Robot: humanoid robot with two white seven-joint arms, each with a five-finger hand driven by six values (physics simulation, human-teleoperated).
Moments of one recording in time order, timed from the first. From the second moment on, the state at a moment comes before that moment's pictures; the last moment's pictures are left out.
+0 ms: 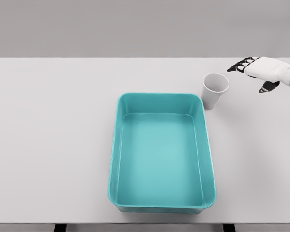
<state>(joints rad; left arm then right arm) 0.01 0.00 0.02 -0.04 0.13 -0.02 -0.10 -0.92 -0.76 0.87 -0.89 0.61 -0.61 0.23</state>
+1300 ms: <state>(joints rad) 0.01 0.00 0.02 -0.04 0.13 -0.02 -0.10 -0.89 -0.75 0.86 -1.11 0.58 -0.61 0.23</state>
